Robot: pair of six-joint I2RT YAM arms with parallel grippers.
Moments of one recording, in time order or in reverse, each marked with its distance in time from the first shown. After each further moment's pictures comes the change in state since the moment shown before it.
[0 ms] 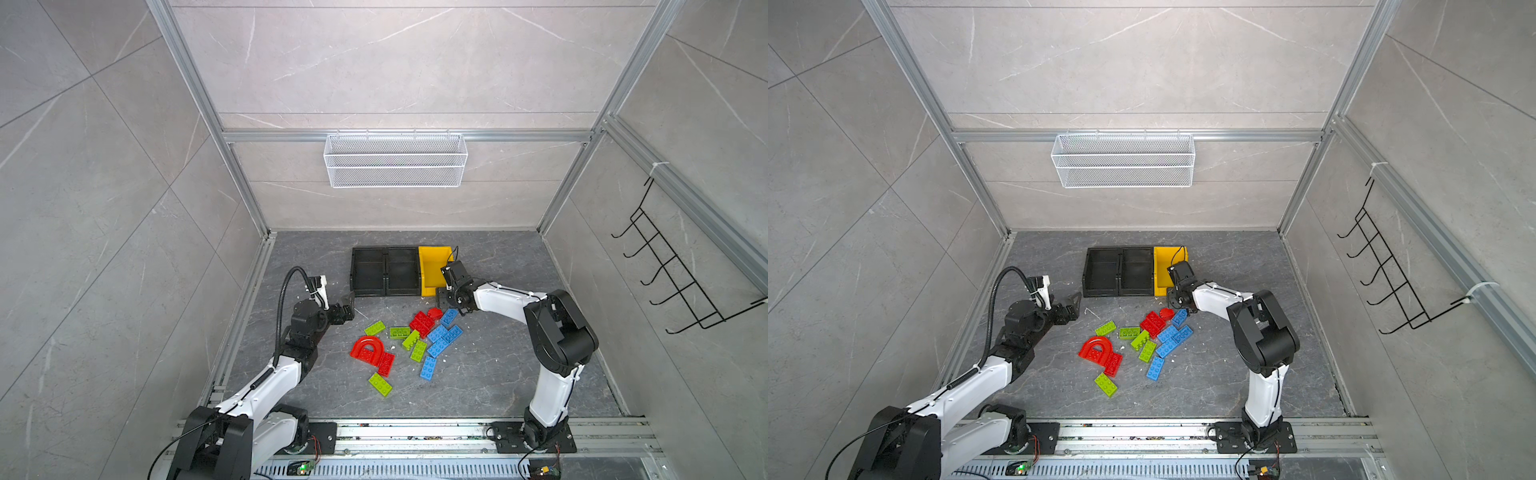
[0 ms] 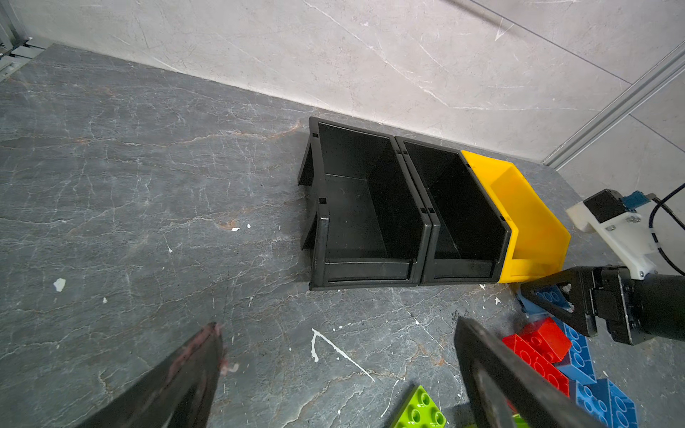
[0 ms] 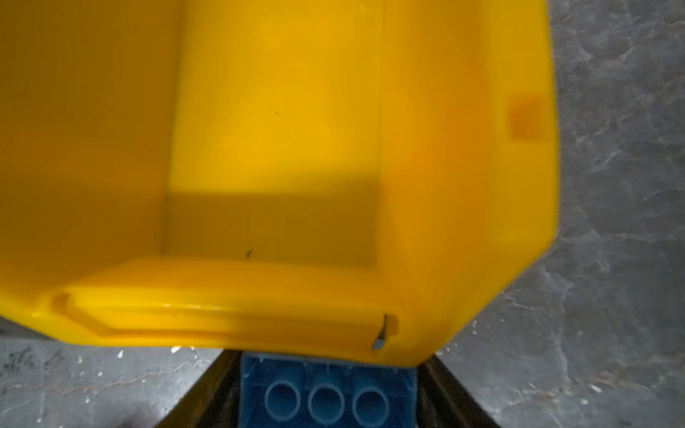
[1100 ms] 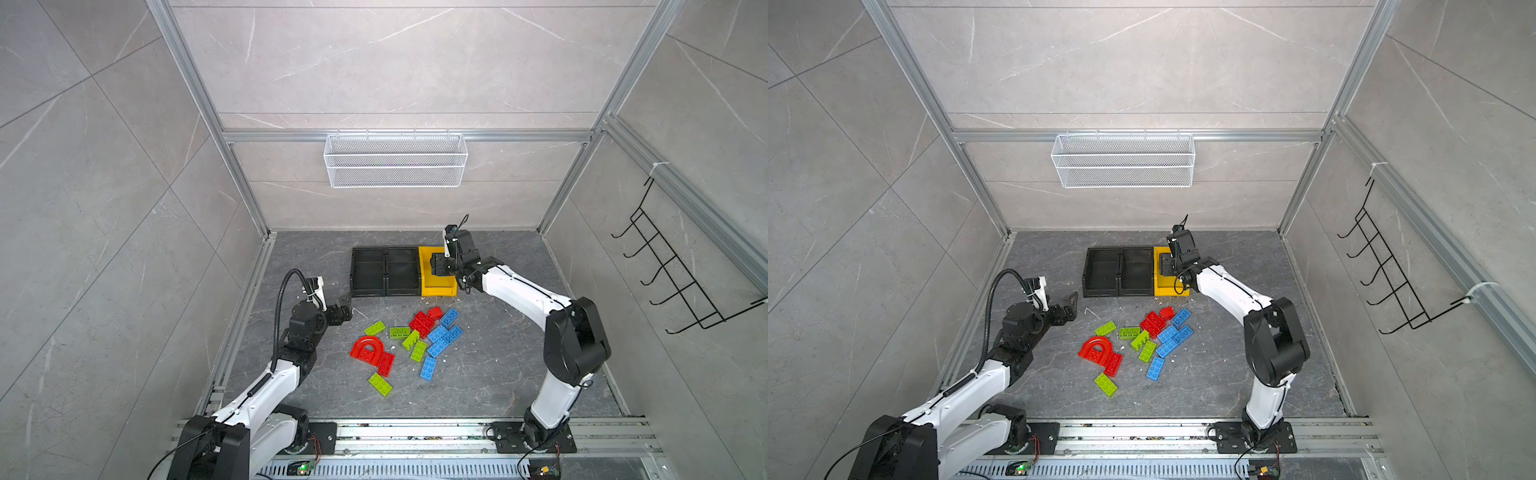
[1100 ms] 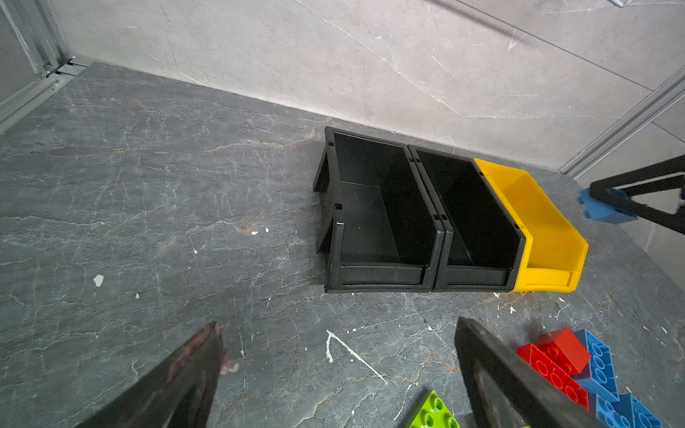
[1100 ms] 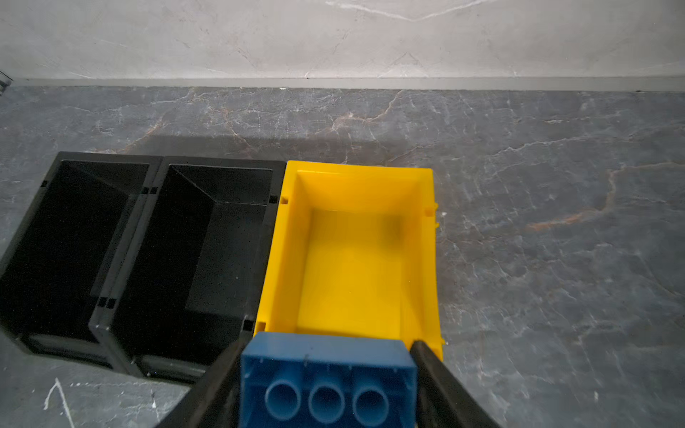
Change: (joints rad) left arm -0.002 -0.044 -0.015 -0.016 -0.055 0.013; right arm 0.000 -0.023 0.299 -0.026 -0.006 -0.080
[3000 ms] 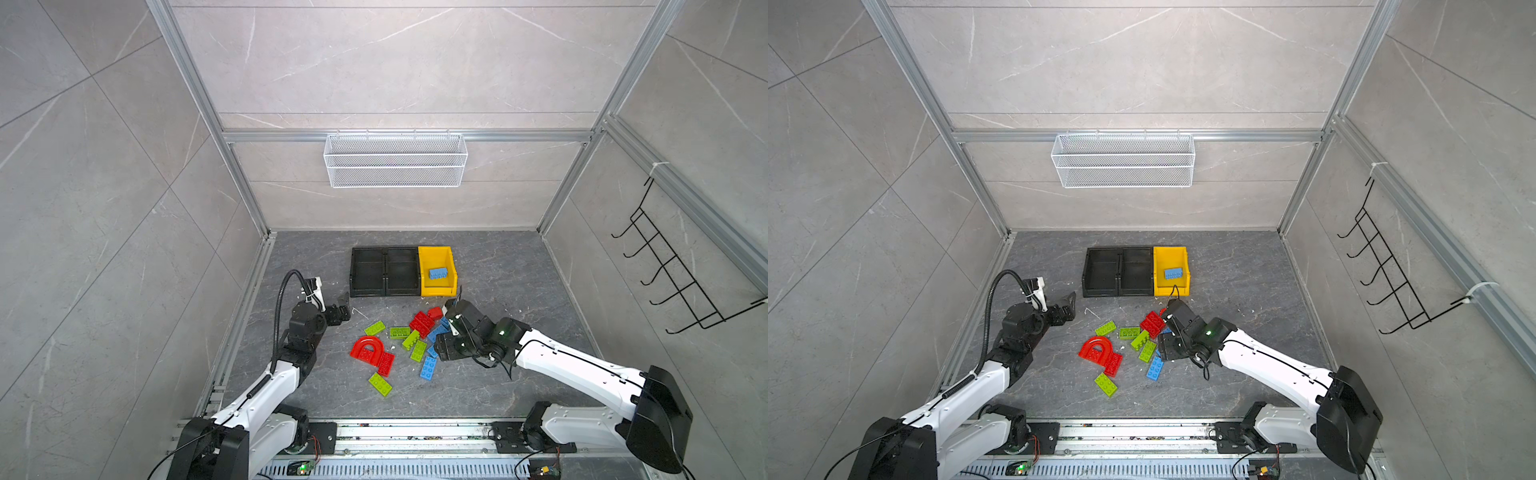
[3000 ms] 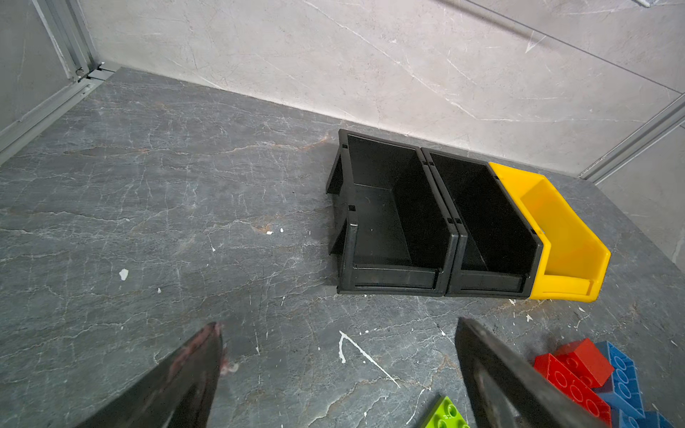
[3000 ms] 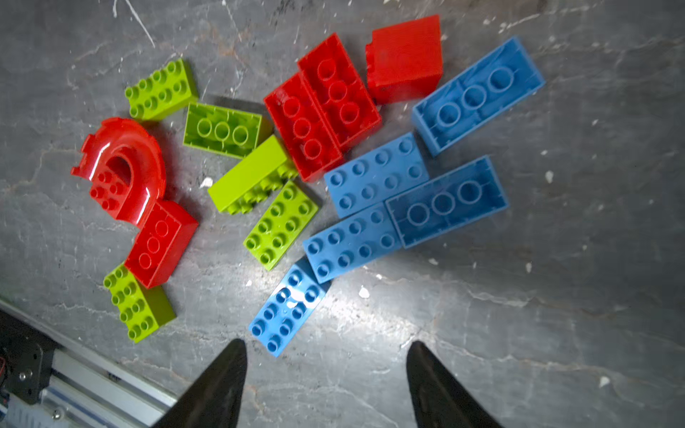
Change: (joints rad) left arm -0.005 -0.011 -0.005 -0.008 -0.047 0.001; right arm 0.394 -0.603 -0.571 -0.391 -0.112 0.328
